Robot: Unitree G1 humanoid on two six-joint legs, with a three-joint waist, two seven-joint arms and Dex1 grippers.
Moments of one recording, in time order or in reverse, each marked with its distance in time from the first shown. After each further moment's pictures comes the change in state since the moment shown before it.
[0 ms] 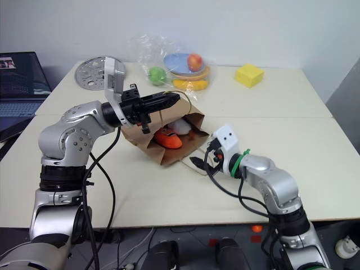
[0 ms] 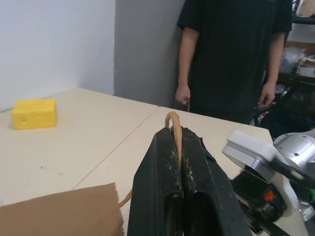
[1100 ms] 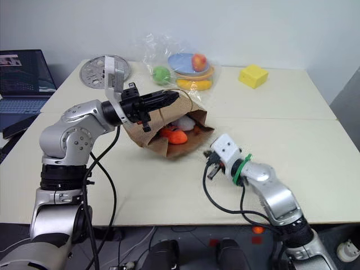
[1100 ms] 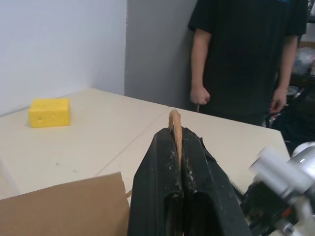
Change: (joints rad) left arm -0.046 -0.024 -0.007 0.073 0.050 -0.074 0.024; right arm 0.057 -0.095 -0.006 -0.067 -0.220 -0.286 0.027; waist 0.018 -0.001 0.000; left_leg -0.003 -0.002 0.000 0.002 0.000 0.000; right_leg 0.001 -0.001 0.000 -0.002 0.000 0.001
